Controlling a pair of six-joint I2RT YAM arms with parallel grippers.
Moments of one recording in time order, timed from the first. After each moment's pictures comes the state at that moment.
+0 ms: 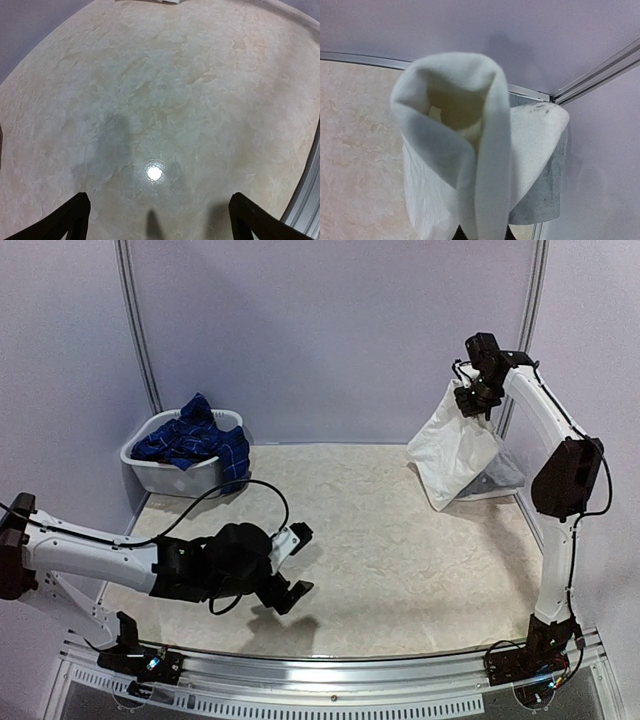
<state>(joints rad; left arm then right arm) -1.20 1.35 0.71 -0.07 -0.35 -0.12 0.19 2.18 2.43 -1.11 0.23 -0.11</state>
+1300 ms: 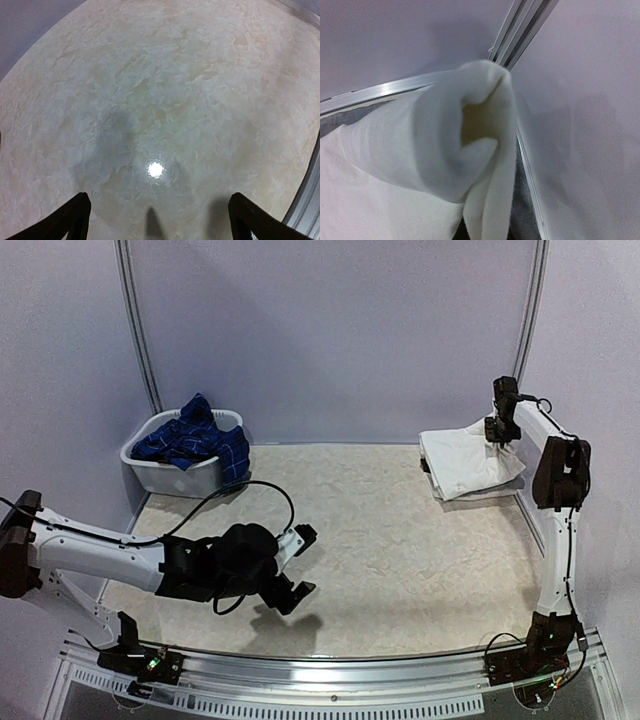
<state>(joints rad) -1.20 1.39 0.73 -0.08 -0.35 -0.12 -0.07 2.43 2.34 -0.78 0.31 0.04</state>
